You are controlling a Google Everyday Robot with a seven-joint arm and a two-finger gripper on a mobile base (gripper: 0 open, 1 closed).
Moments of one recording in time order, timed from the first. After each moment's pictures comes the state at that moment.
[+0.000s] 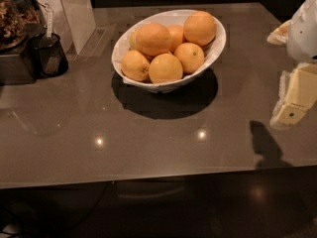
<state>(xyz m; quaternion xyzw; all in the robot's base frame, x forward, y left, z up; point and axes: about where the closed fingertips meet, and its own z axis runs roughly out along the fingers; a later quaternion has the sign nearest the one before) 0.438 -0.217 0.976 -0.60 0.78 -0.03 0.16</state>
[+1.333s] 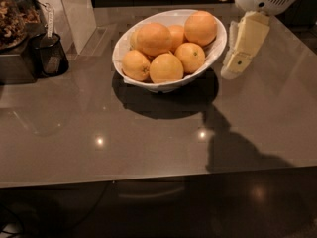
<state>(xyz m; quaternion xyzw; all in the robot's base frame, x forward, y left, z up) 0.513 -0.130 1.025 -0.68 0.69 0.00 0.25</state>
